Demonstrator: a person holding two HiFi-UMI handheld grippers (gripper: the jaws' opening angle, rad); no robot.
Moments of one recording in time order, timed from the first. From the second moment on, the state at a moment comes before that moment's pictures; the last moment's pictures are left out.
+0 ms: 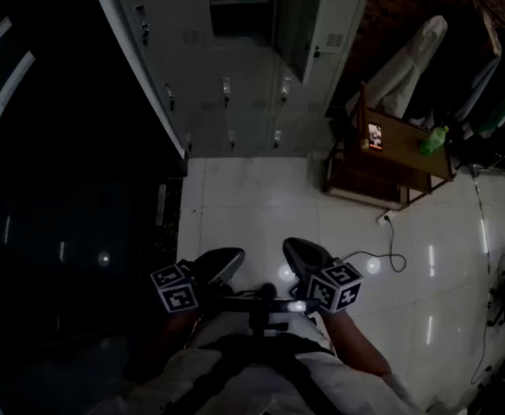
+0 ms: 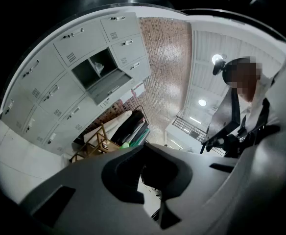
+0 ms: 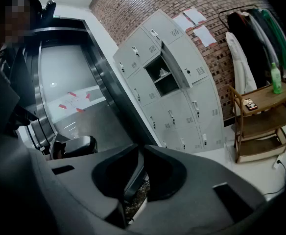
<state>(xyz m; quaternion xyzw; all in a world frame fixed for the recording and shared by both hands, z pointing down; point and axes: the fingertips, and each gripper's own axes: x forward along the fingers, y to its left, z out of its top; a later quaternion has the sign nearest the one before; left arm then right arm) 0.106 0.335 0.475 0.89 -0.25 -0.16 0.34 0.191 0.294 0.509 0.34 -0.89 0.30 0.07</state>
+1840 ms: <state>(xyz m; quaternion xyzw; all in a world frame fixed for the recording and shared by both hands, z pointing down) -0.077 -0.154 0.407 0.92 -0.19 -0.16 0.31 0.014 -0.186 0.465 0.41 -0.87 0.28 0.05</state>
